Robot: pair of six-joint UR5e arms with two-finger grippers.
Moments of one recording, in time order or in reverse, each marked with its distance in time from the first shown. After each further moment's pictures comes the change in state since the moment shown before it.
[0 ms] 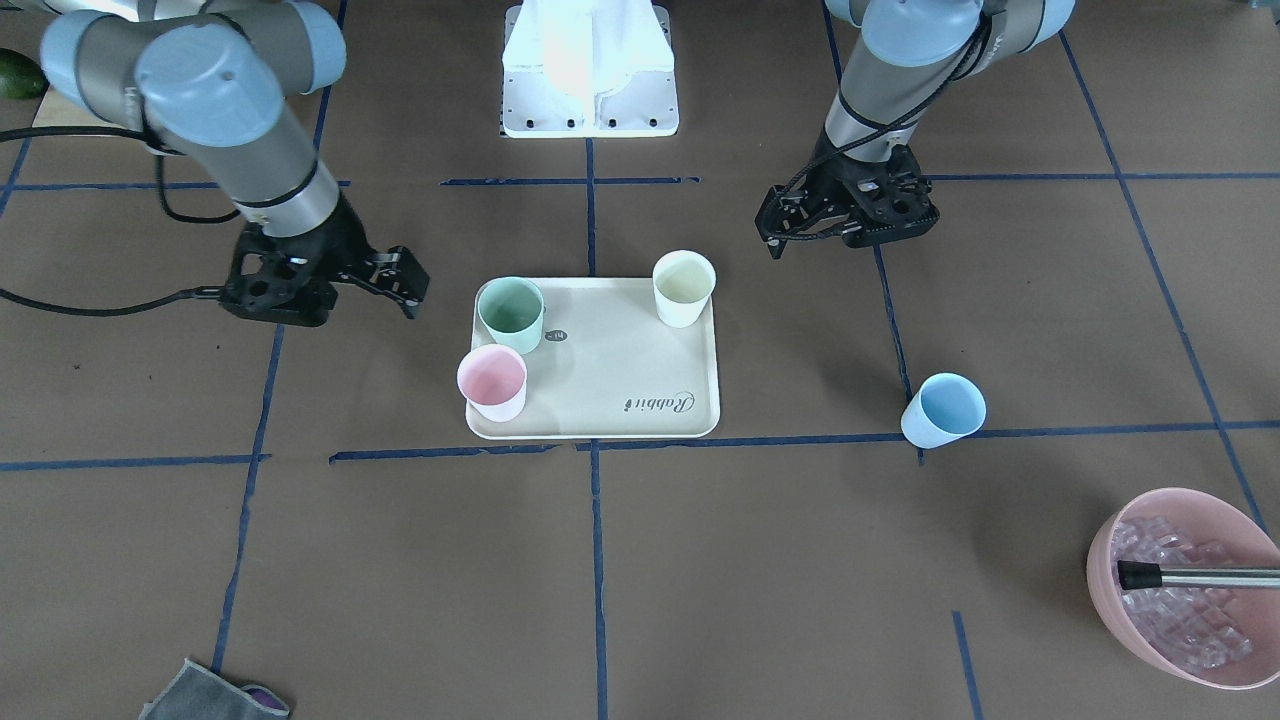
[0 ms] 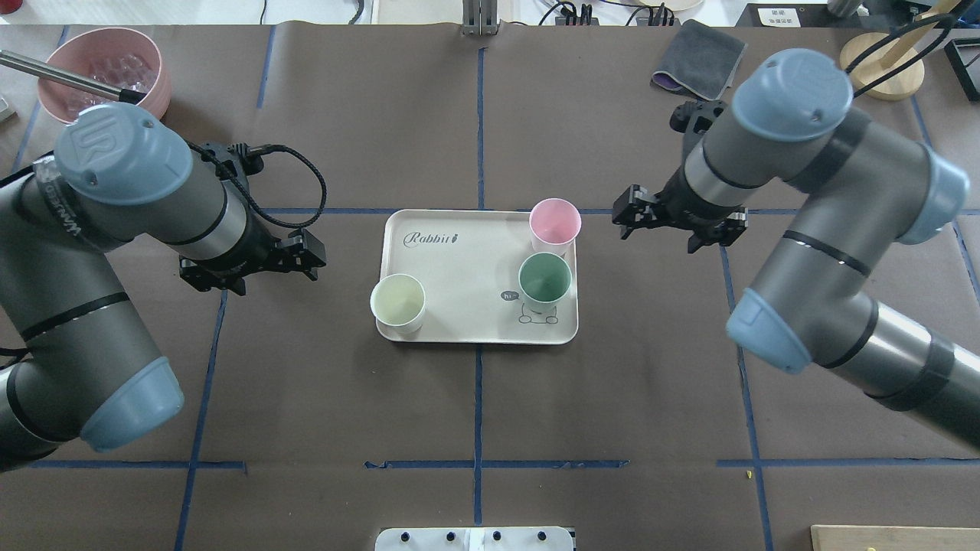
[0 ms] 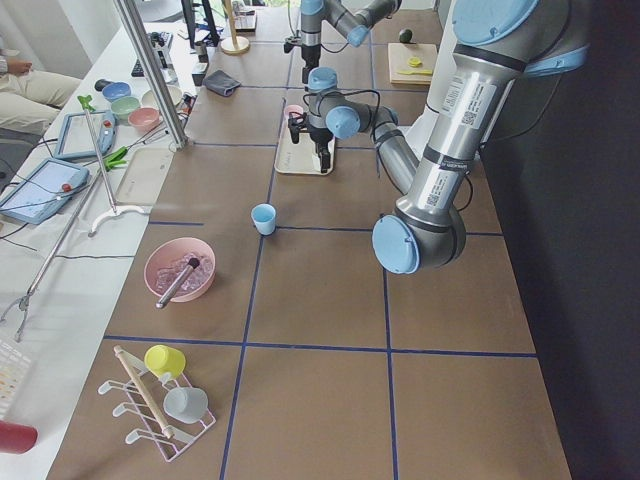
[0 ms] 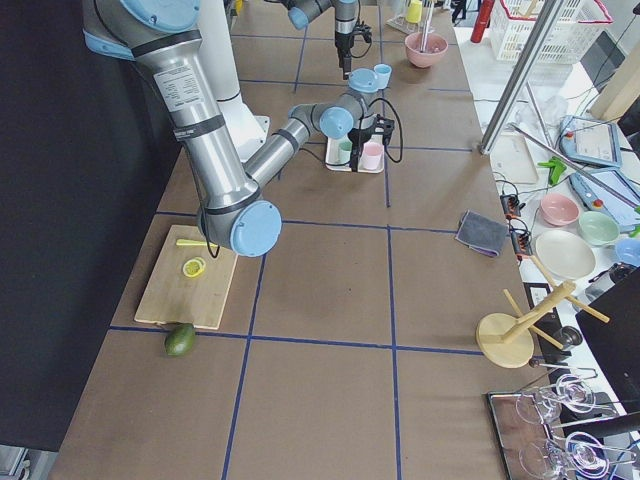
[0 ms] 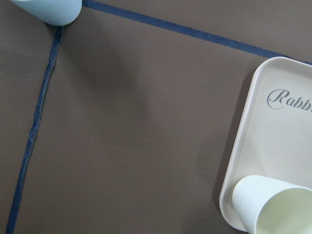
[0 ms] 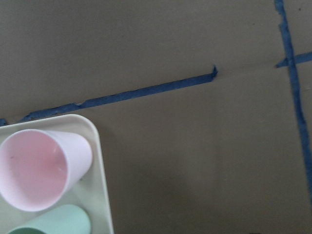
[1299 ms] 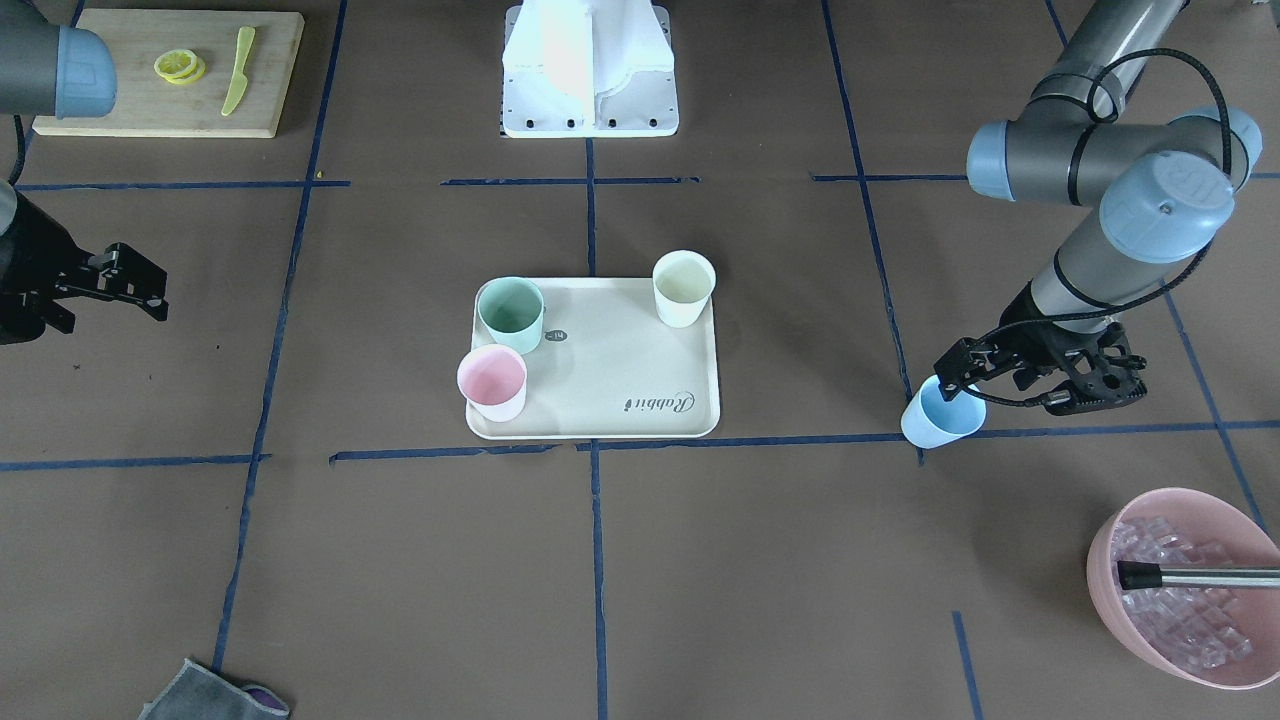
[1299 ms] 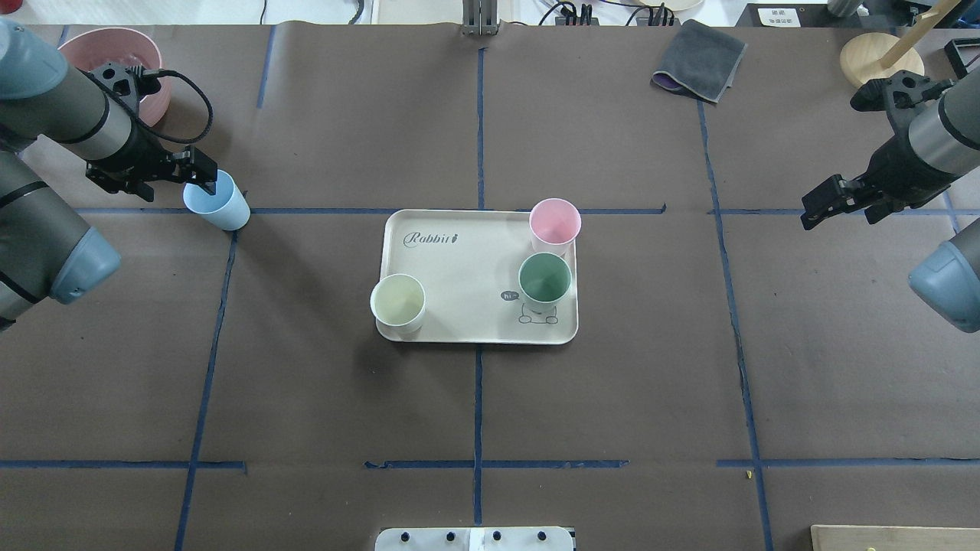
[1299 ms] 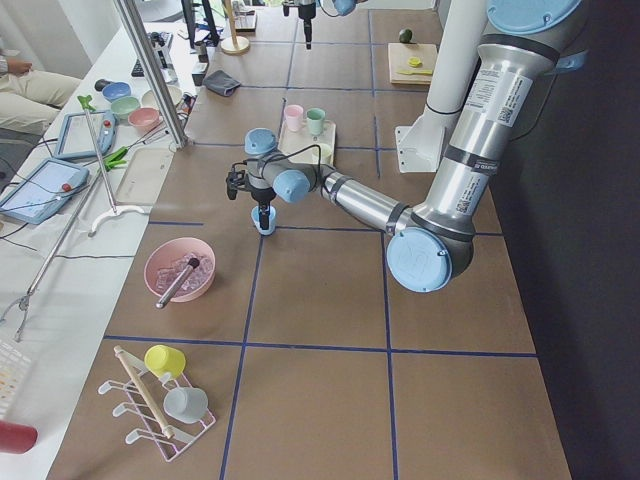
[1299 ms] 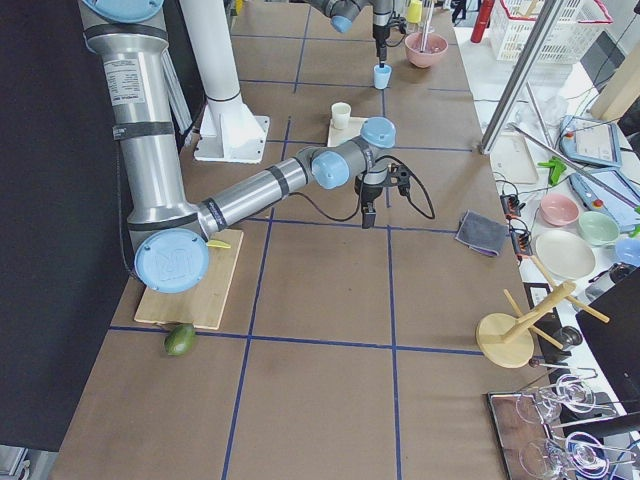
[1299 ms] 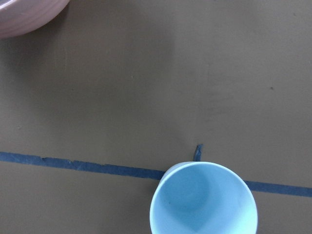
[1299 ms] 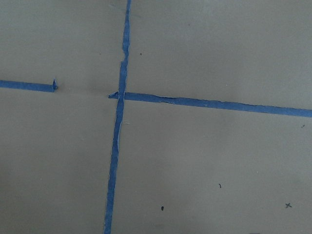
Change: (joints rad) left arm -0.267 0.044 0.425 -0.387 -0.119 0.310; right arm 0.254 -0.257 0.025 0.012 0.129 -0.566
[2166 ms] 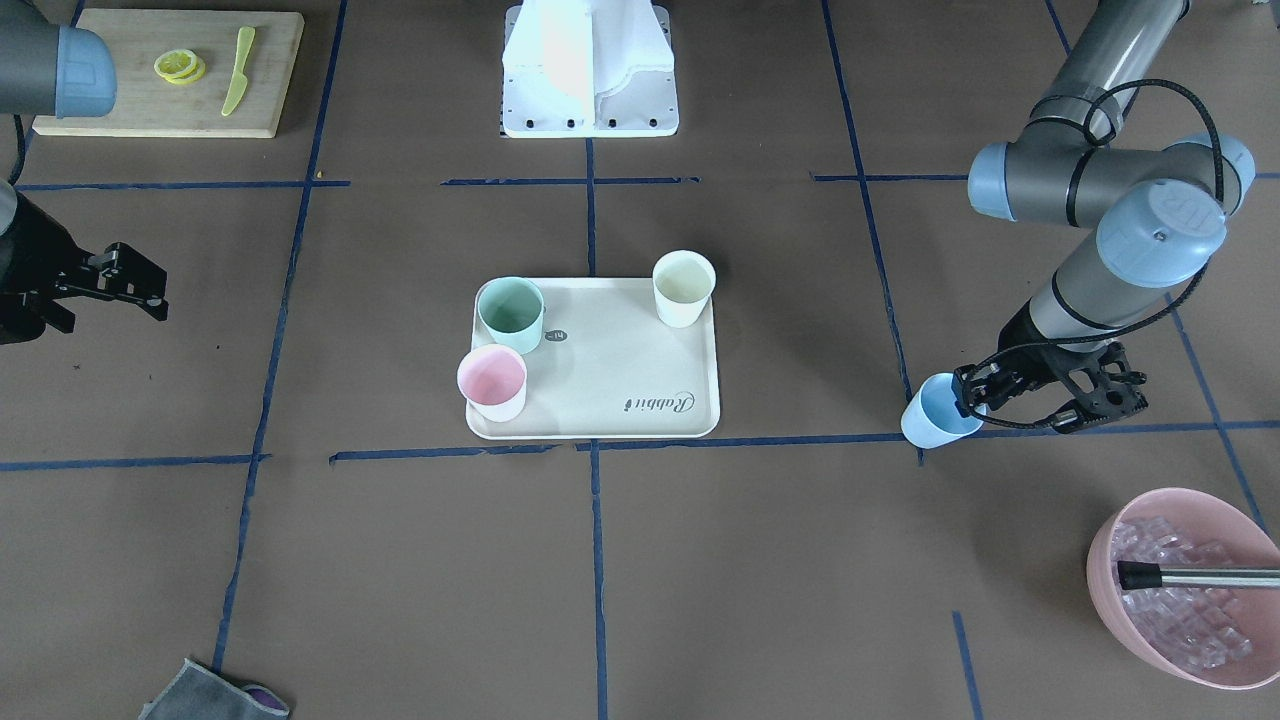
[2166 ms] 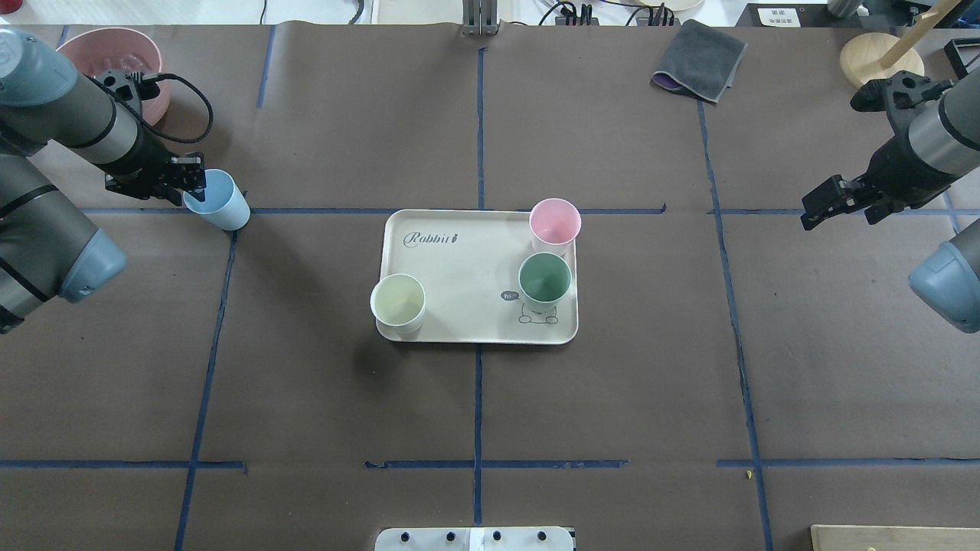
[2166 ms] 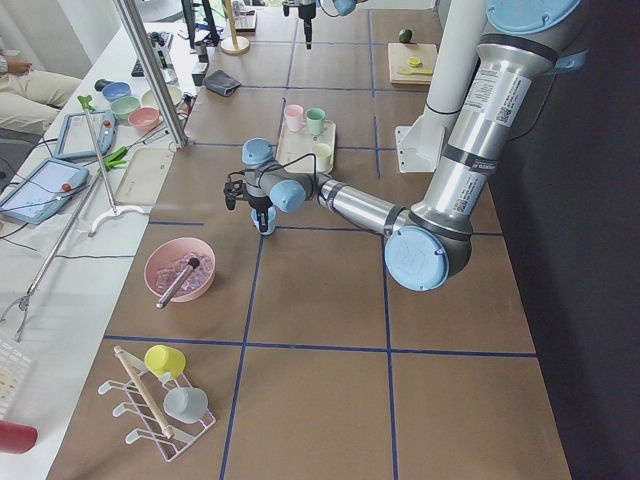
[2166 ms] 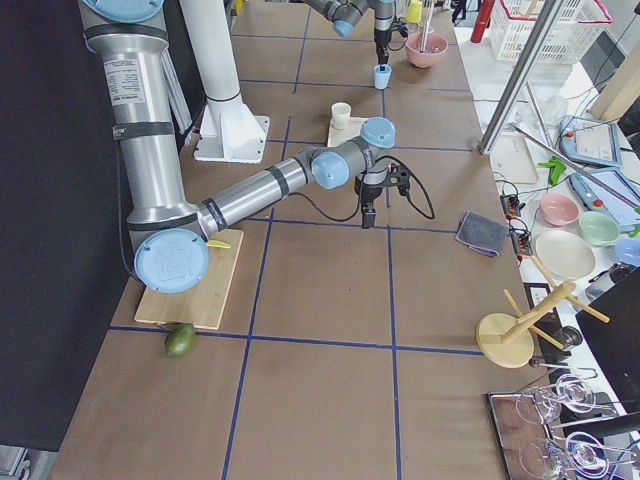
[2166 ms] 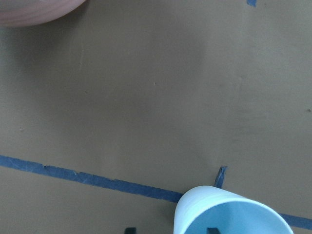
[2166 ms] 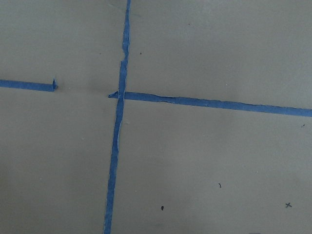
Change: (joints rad) left arm 0.008 -0.012 0.053 -0.045 -0.001 -0.099; right arm -0.001 -0.001 0.000 0.000 0.000 0.000
